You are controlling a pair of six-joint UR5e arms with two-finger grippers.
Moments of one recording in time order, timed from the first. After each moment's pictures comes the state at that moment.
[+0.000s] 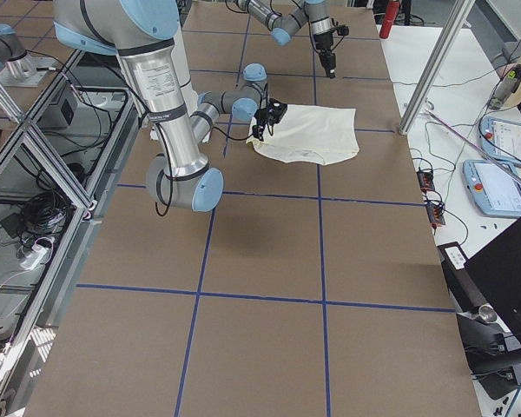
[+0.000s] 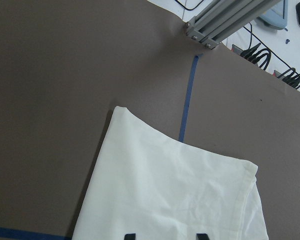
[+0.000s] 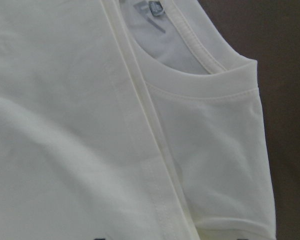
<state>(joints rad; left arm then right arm) -0.83 -2.28 -1.47 -2.16 -1.99 -1.49 0.40 -1.10 1.81 -1.41 1.74 1.77</state>
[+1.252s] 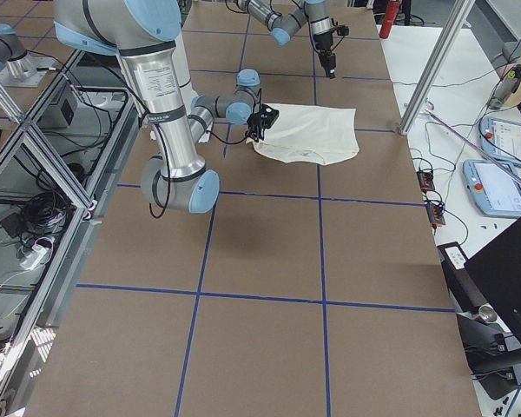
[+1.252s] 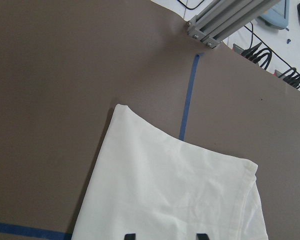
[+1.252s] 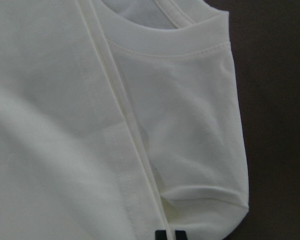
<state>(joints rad) -0.82 -2.29 -1.47 -2.15 -1.99 -1.51 0.36 -1.13 1.81 -1.41 1.74 1.81</state>
